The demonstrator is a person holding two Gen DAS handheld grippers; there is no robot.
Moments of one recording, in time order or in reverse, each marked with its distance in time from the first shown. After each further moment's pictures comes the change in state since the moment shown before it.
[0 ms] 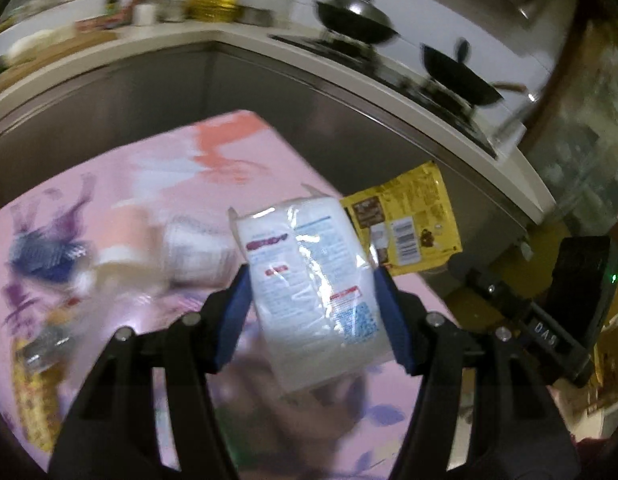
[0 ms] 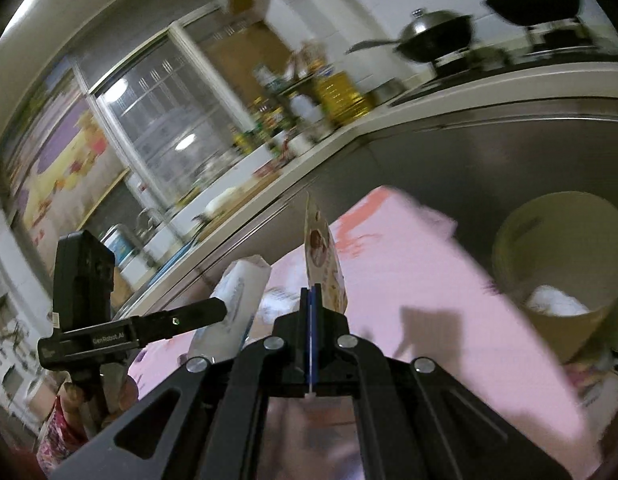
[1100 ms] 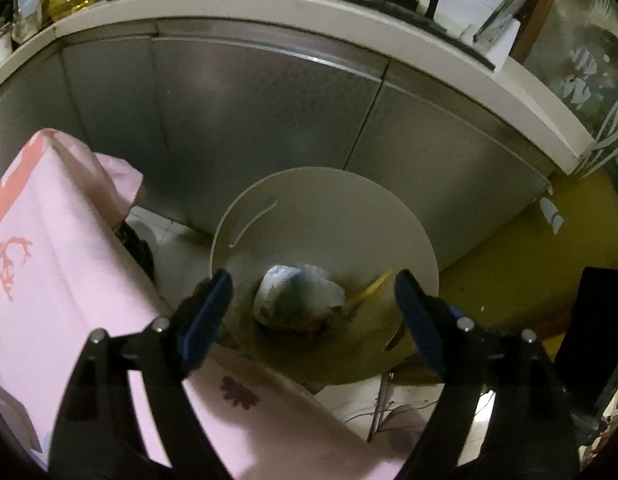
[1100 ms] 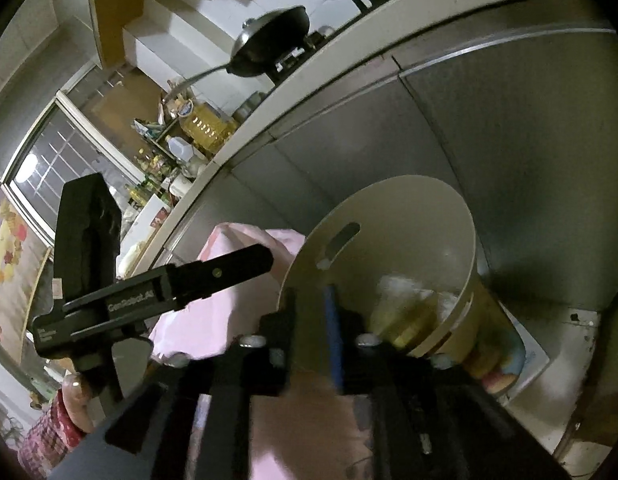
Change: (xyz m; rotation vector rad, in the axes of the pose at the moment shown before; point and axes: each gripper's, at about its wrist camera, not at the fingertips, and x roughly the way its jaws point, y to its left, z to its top) left arm 0.243 -0.153 0.065 0.208 0.198 -0.038; right arm -0.027 -0.201 0.019 0.263 -0.030 -0.218
